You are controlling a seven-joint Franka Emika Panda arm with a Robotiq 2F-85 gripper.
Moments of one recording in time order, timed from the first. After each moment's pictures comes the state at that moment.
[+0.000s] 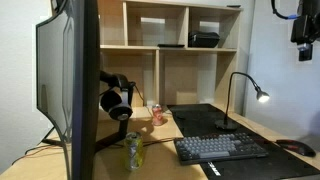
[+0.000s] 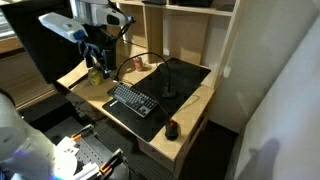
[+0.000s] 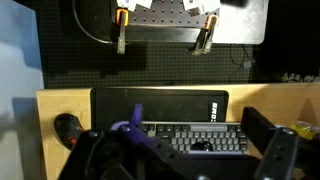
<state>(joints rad) -0.03 -0.73 -0.16 -2.51 -0.02 1.63 -0.17</state>
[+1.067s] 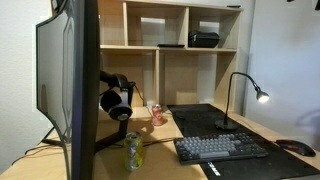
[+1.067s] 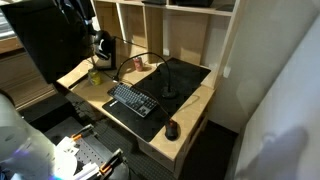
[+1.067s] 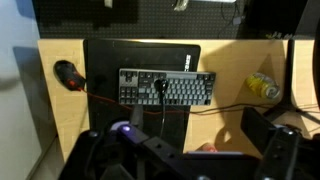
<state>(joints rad) 0.00 -0.82 -0.08 -2.26 0.07 1.51 -0.10</state>
